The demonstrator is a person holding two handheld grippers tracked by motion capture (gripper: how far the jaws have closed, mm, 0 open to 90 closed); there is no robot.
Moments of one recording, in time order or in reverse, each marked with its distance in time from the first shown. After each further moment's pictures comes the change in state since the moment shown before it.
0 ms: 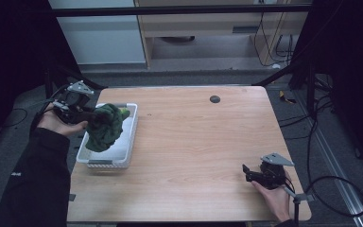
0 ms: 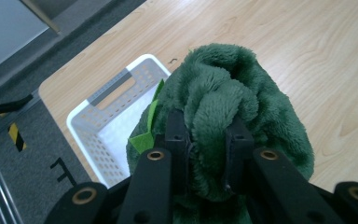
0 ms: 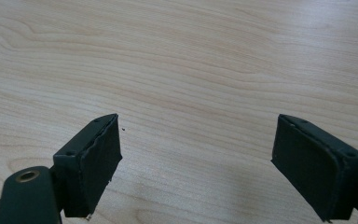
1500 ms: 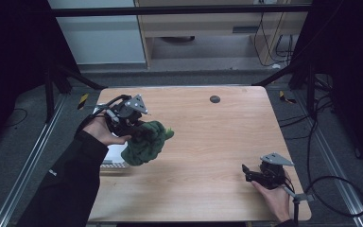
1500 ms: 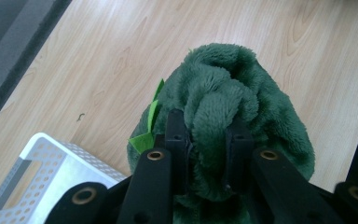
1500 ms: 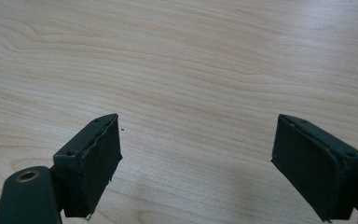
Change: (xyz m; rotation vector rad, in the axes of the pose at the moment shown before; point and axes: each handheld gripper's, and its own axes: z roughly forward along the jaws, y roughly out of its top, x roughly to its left) left arm -0.100 0.060 0.036 0.048 -0.210 0.326; right arm 0.000 0.000 0.001 -0.004 0.004 -0.004
